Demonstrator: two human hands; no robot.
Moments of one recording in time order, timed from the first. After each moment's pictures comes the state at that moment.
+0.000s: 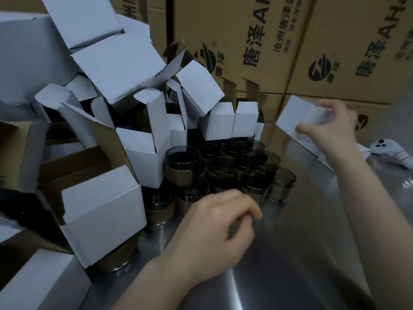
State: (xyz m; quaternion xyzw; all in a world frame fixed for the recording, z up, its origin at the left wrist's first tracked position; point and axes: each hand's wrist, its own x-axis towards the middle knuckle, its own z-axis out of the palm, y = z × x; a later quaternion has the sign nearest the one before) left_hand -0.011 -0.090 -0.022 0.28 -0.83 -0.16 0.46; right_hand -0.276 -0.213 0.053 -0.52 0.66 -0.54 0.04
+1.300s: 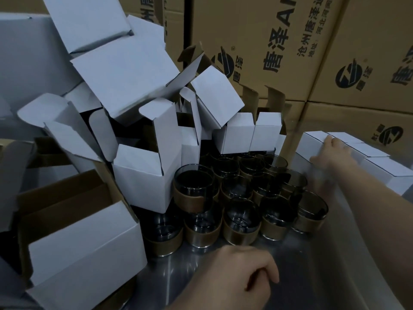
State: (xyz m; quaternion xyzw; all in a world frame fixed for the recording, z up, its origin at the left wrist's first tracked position) left_hand -0.021 -0.112 -0.055 0.36 -0.81 -0.31 0.34; right_hand -0.346 -0.361 -0.014 -0.52 0.84 -0.12 -0.02
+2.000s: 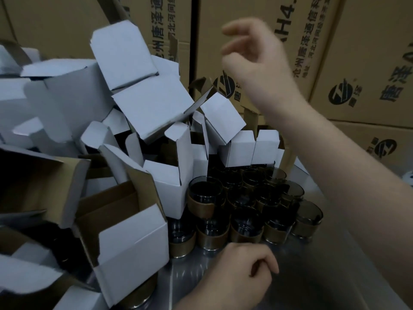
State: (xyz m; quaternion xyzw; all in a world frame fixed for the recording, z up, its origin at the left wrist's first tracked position) left_hand -0.022 -0.115 -0.057 0.39 -0.78 -0.35 0.35; right_hand -0.086 -0.202 0.174 -0.75 0.35 -0.56 0.11
